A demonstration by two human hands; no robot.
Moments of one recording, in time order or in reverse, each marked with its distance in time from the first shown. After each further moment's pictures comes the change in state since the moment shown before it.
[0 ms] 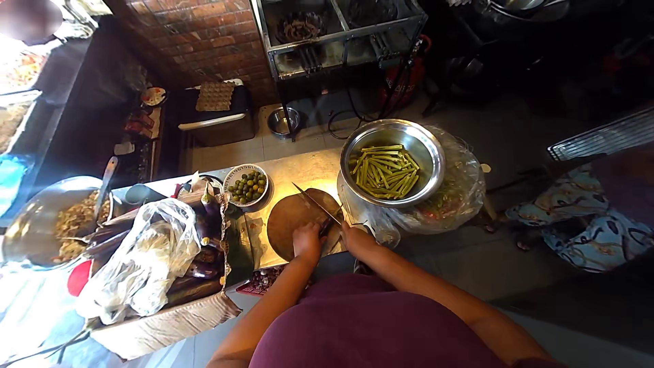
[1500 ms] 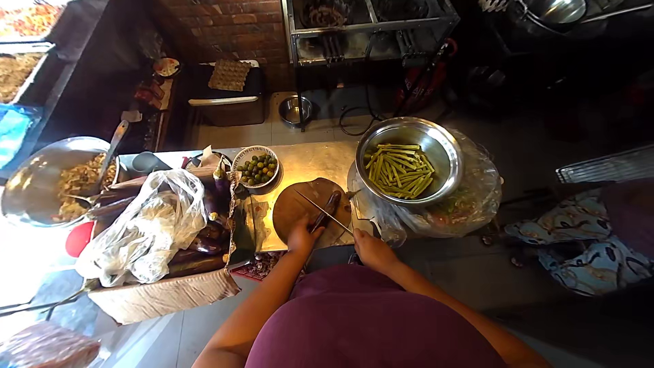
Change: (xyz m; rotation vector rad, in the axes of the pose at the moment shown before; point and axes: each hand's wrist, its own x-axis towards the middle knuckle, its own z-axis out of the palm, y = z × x) left_hand -0.014 -0.044 0.018 -0.462 0.105 -0.163; right_hand -0.045 0.003 0.006 -0.140 -0.005 -0.079
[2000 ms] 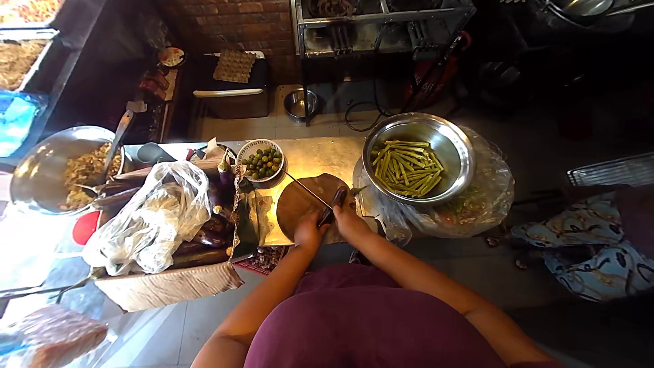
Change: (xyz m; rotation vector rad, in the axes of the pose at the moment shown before) left_hand 0.003 0.008 0.004 0.119 -0.006 0.075; right_hand 0.069 -0.044 -0.013 0.005 0.040 -0.054
